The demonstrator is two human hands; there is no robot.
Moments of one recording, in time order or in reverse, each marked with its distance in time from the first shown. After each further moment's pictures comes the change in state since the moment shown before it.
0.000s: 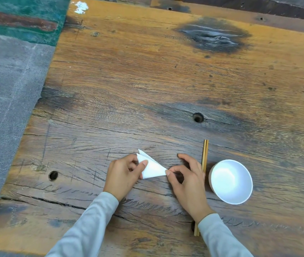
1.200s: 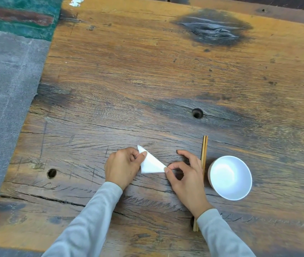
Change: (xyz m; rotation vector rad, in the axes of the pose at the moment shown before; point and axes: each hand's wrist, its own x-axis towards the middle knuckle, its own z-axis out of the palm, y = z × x) left_hand 0.015 0.024 -0.003 0.190 0.024 -0.175; right_hand 0.001 -0.001 -0.003 0.048 -0.012 0.003
